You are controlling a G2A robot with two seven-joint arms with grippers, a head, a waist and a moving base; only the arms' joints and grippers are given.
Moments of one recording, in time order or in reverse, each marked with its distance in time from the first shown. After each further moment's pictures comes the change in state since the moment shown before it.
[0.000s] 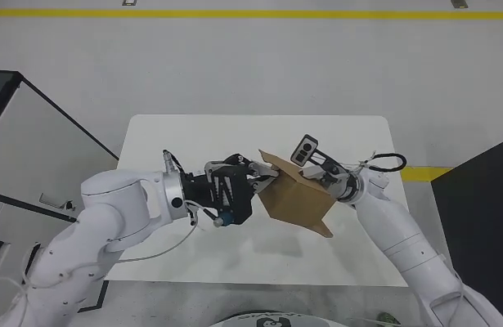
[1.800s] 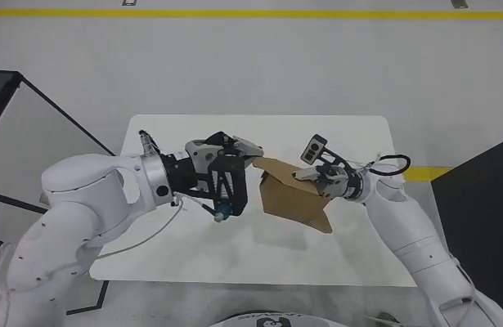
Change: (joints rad) left arm -0.126 0.006 -0.041 -0.045 0.085 -0.104 -0.156; right arm -0.035 0.037 0.092 -0.020 -0.231 -0.028 -0.085
